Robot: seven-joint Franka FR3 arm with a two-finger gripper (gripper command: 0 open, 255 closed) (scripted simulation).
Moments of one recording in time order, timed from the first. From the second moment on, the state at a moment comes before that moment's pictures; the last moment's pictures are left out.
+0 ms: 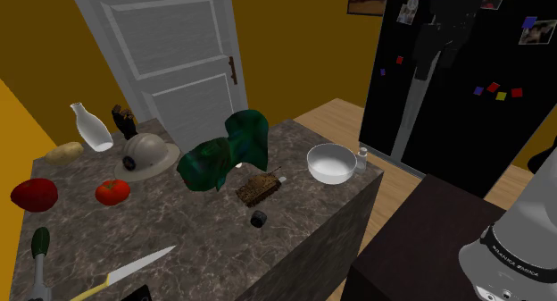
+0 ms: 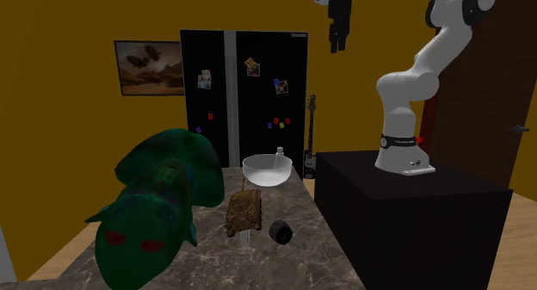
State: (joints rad) arm 0.02 -0.81 0.03 -2.31 -0.02 1.47 0.17
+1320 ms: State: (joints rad) arm 0.07 -0.43 0.27 -2.48 0.12 2.03 0.45
